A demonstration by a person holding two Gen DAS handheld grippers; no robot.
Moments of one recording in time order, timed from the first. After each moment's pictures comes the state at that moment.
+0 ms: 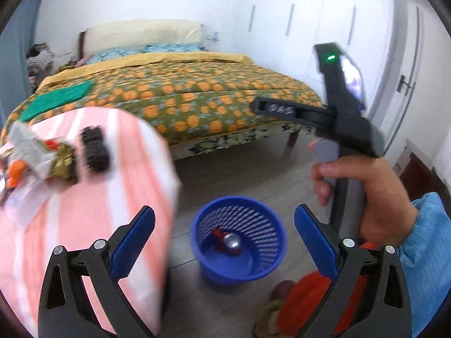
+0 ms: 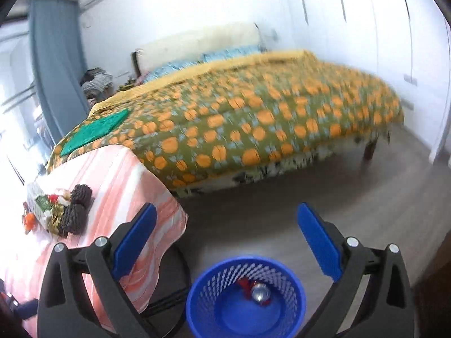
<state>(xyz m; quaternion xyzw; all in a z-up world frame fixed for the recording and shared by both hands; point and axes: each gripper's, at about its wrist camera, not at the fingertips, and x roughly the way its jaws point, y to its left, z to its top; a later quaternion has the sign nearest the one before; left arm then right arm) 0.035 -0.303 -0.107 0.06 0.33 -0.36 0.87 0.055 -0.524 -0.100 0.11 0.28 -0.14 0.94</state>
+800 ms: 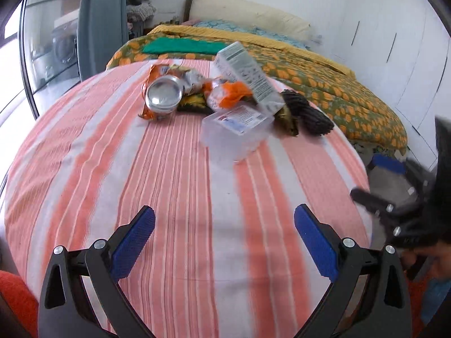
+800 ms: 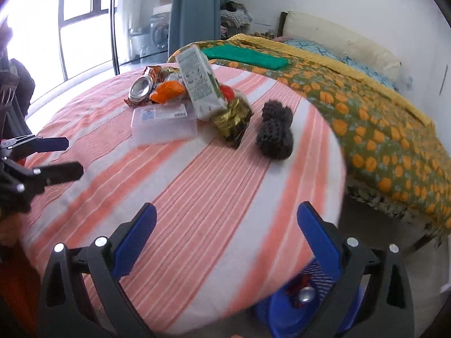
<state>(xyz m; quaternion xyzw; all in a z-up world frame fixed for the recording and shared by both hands) 0.108 -0.055 -0.144 -0.02 0.40 -0.16 0.90 0.069 -0.271 -0.152 -0.10 0.37 0.13 0.91</state>
